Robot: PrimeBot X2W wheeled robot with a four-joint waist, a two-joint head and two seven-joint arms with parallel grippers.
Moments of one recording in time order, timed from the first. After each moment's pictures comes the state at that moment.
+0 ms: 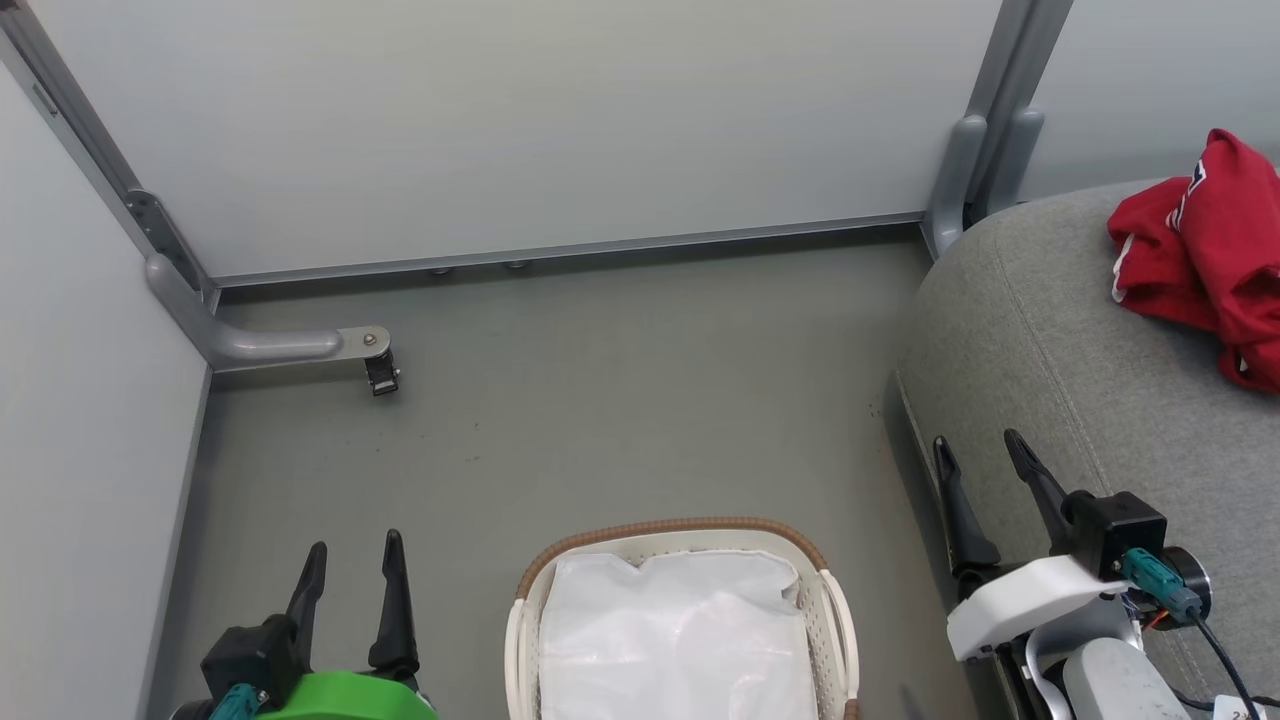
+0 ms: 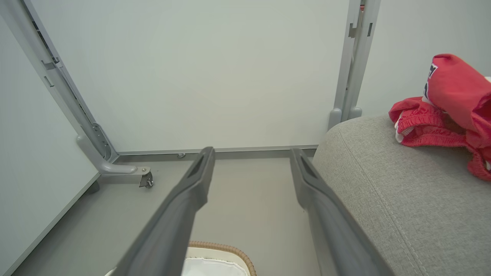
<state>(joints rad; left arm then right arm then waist) 0.02 0.05 -0.09 0.29 -0.31 -0.07 -0.26 -0.14 -0.05 0.04 0.30 0.19 0.13 -0.26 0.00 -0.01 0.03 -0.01</state>
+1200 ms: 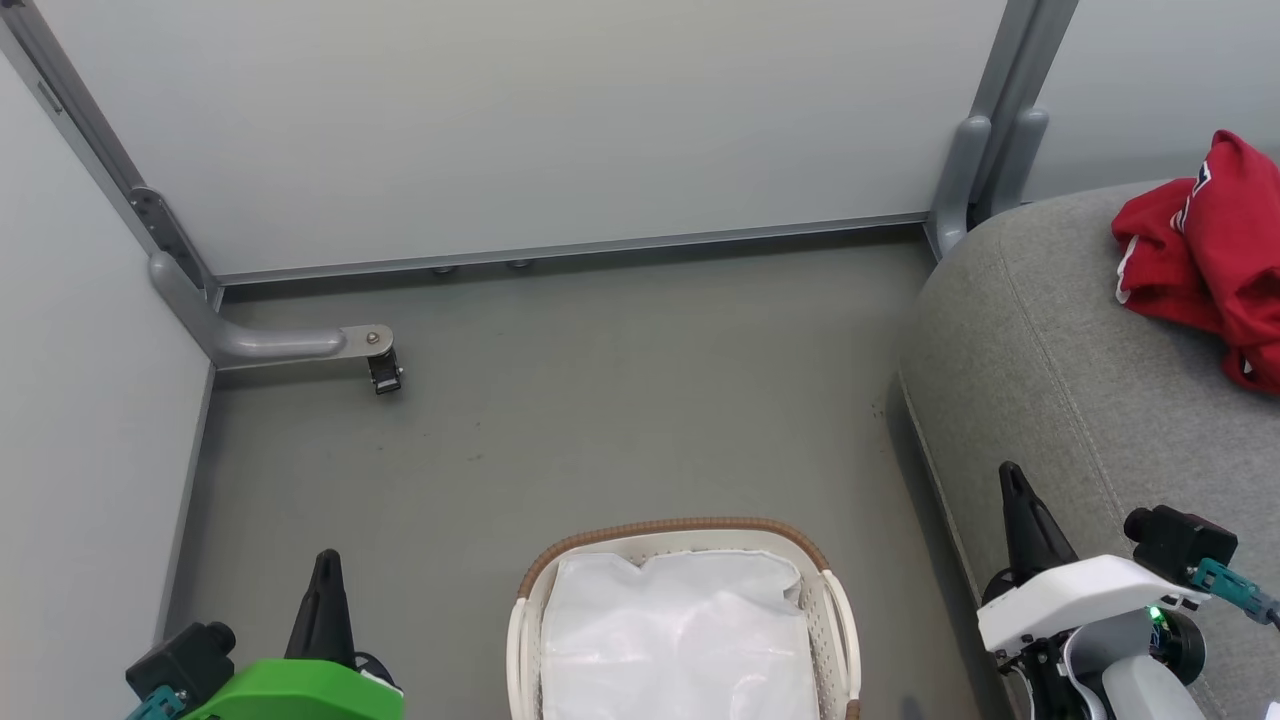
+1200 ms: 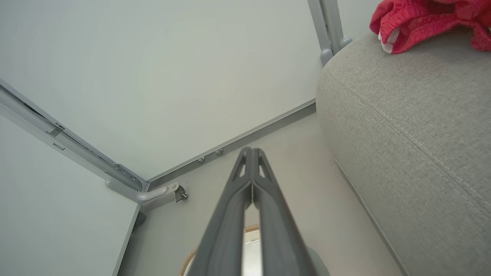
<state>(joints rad) 0.01 0.05 -0.04 0.31 -0.67 -0.09 -0.16 -0.11 -0.04 0.00 0.32 0.58 0.13 -0.16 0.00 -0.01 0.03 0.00</state>
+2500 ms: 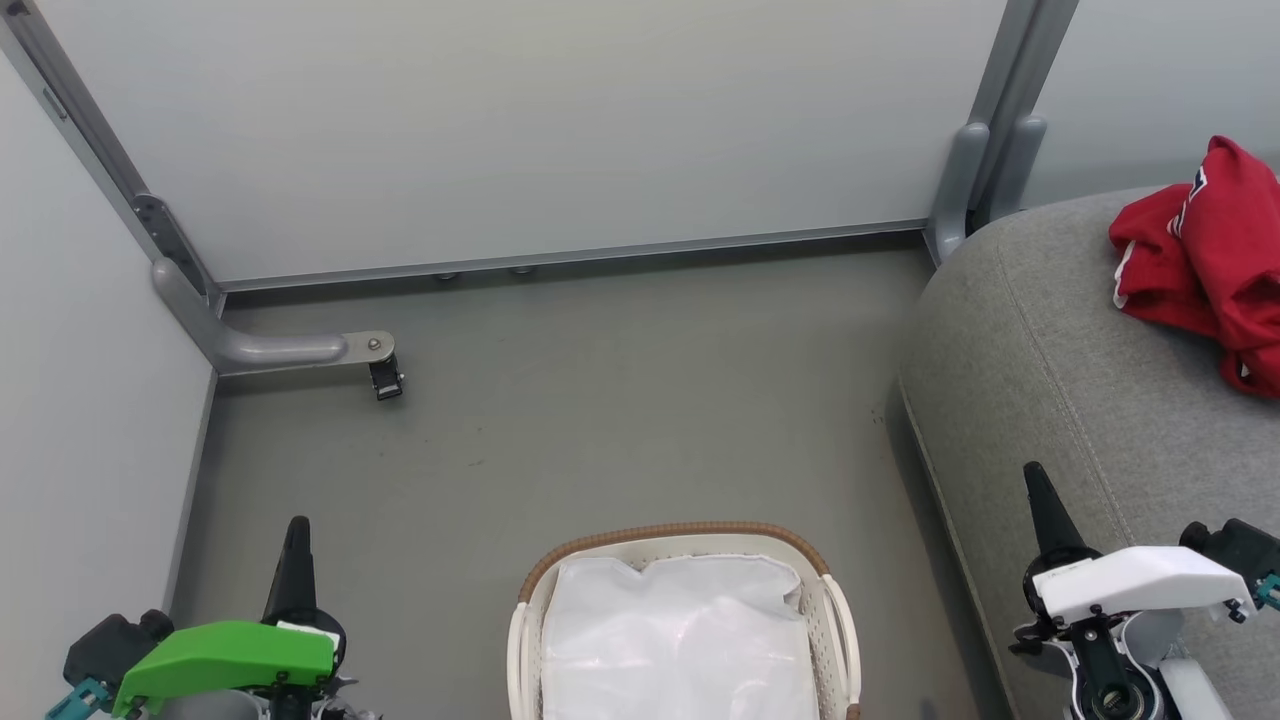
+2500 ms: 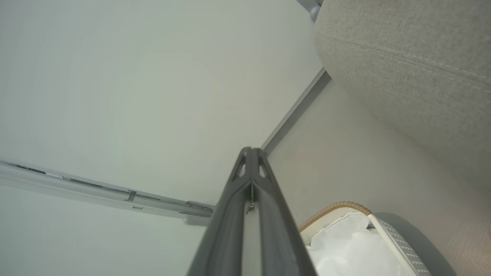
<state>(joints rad) -0.05 0.05 0.03 0.28 -1.13 -0.11 -0.03 -0.11 -0.04 -0.06 0.29 1.08 0.13 -0.03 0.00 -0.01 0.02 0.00</state>
